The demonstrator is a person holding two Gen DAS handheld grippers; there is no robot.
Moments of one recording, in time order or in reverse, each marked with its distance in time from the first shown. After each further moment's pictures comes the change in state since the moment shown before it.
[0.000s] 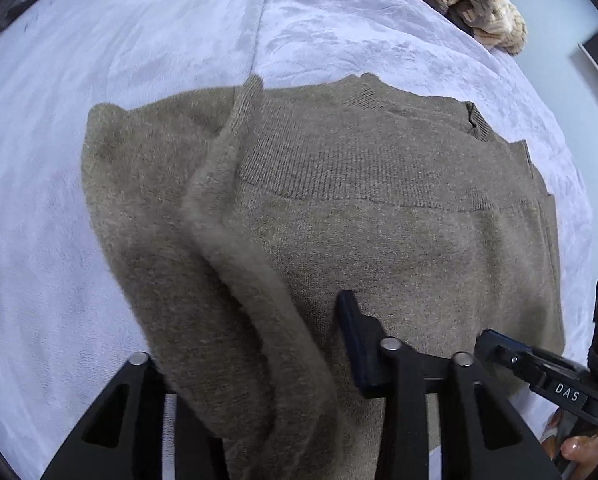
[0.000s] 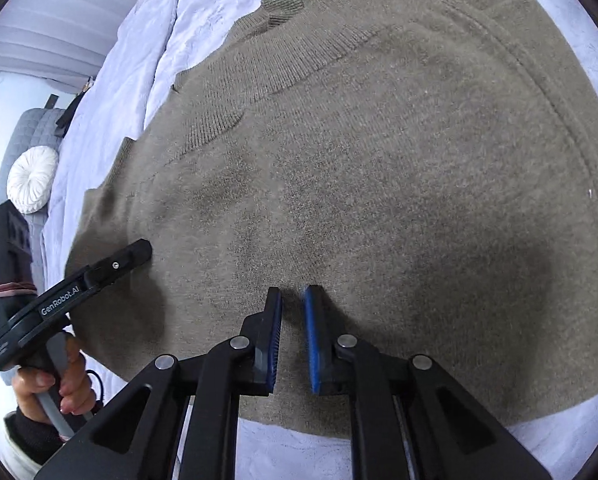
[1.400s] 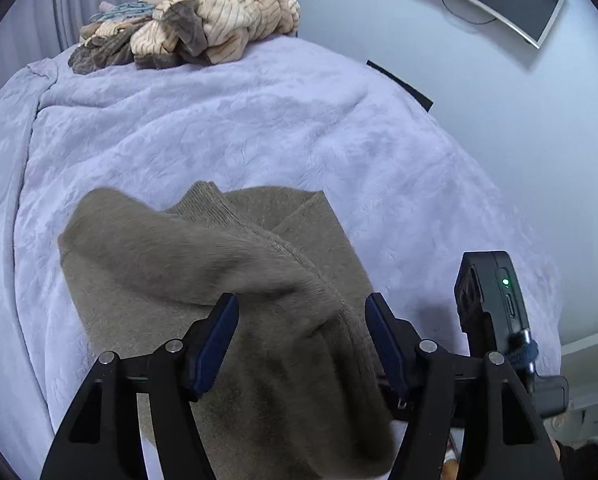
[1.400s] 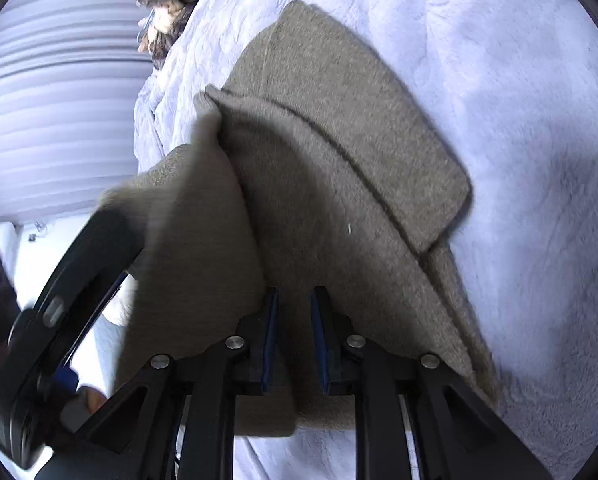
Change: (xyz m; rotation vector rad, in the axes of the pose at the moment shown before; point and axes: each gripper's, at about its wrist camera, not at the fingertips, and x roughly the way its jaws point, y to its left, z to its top) left arm -0.034 -0.273 0.014 0.503 -0.164 -0.196; right arm -0.057 -0.165 -0.021 0.426 -0.128 0.403
